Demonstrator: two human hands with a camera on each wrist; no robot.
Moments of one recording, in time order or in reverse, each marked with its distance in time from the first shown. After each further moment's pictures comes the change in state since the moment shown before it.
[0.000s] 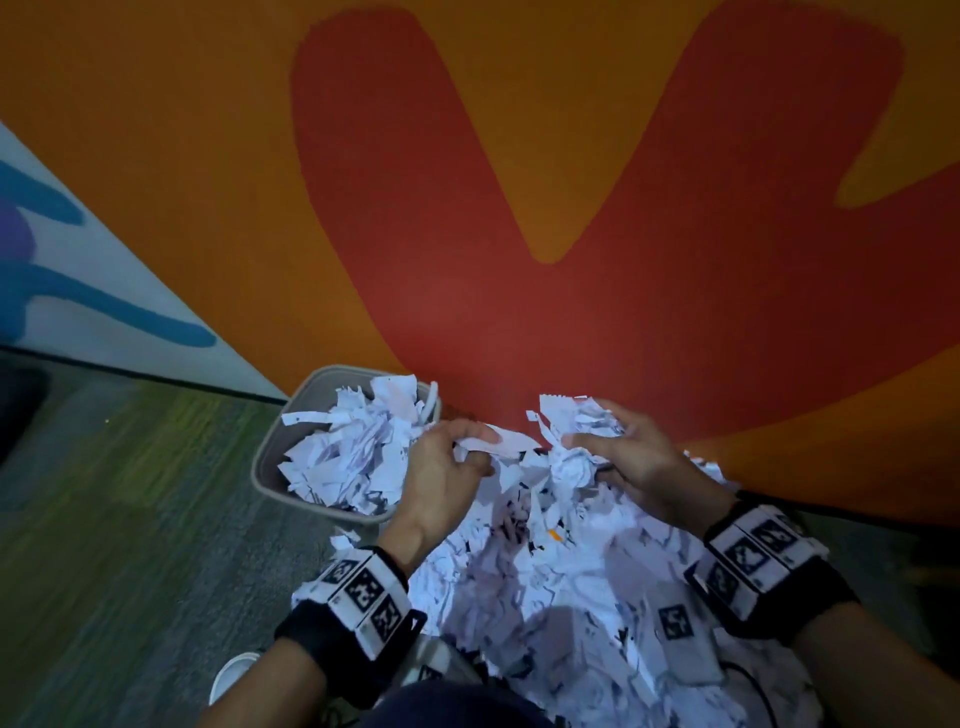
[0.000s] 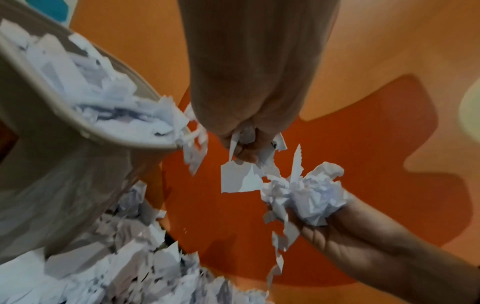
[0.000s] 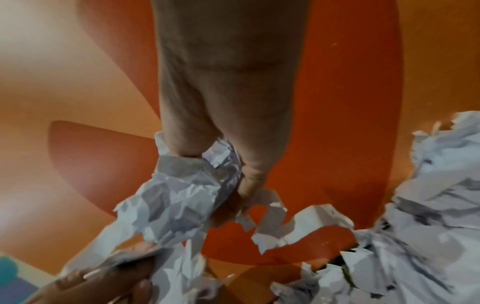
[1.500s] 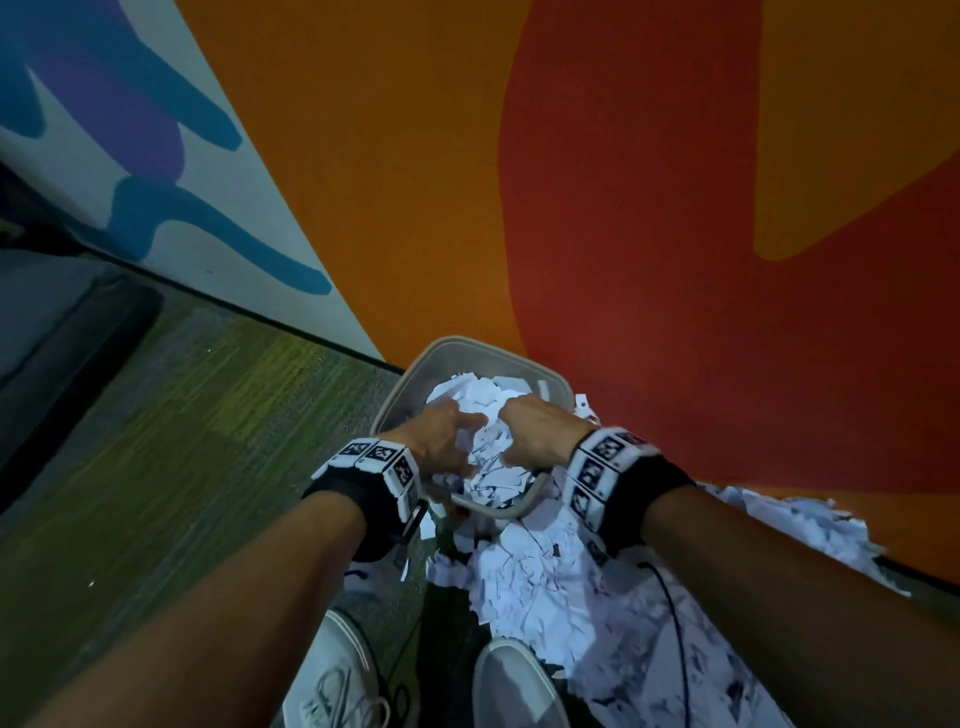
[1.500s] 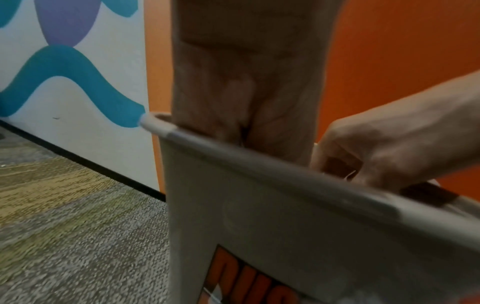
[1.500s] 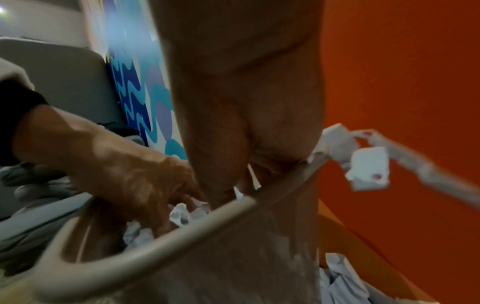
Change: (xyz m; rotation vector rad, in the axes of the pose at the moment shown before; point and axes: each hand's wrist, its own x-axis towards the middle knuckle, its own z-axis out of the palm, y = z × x) left_hand 0.090 -0.102 -0.152 0.914 -0.446 -0.147; right_hand 0.088 -0.022 0.235 -1.492 -0.435 -0.231
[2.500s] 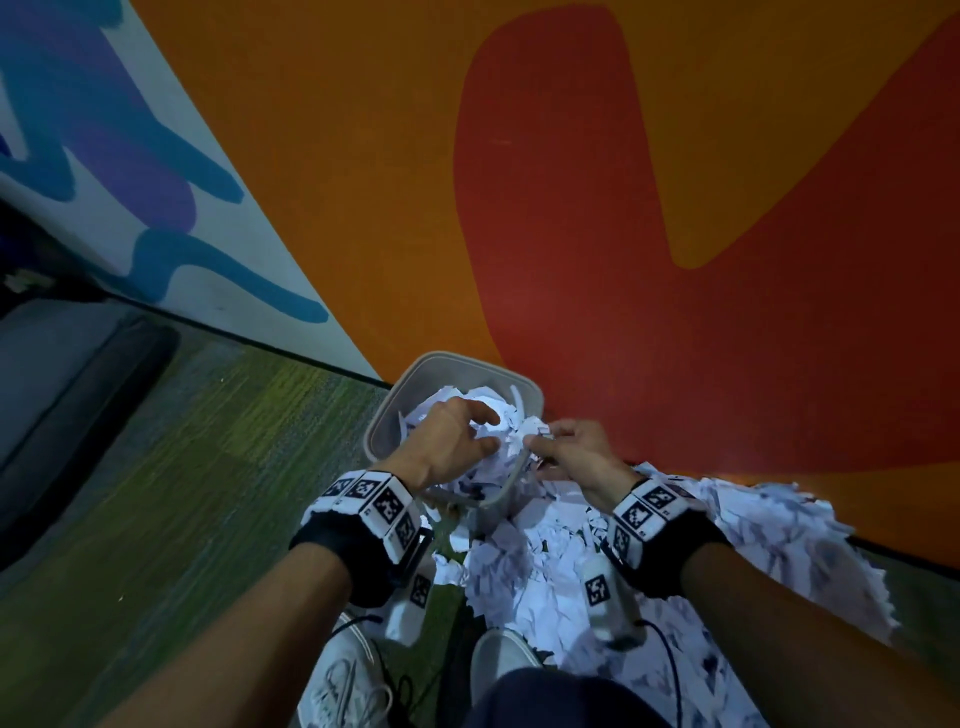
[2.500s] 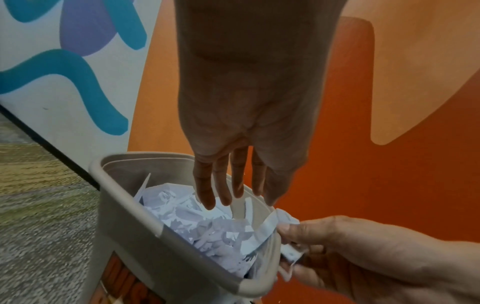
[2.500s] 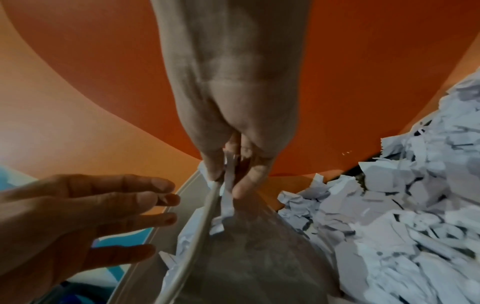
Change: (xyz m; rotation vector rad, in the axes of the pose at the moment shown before) left_hand -0.061 0.069 -0.011 -0.336 0.326 0.099; right_hand -0.064 0.051 0.037 1.399 0.323 0.324
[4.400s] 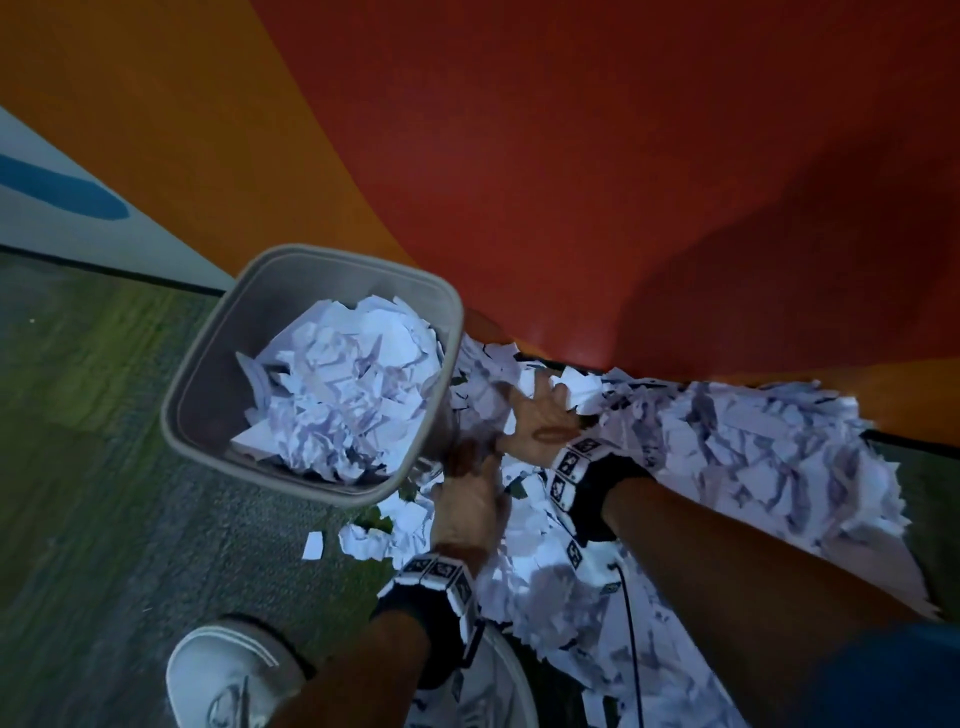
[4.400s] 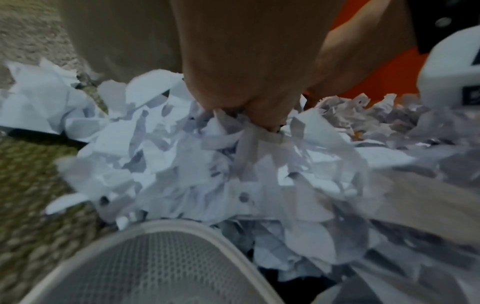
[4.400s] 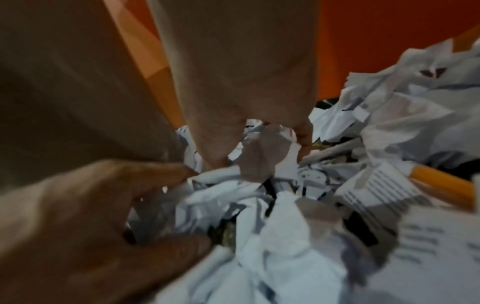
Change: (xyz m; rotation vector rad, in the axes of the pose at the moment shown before) left_hand 0.052 -0.085 0.281 0.251 -0.055 -0.082; right_hand 0.139 0.173 -0.027 -1.171 0.007 -0.106
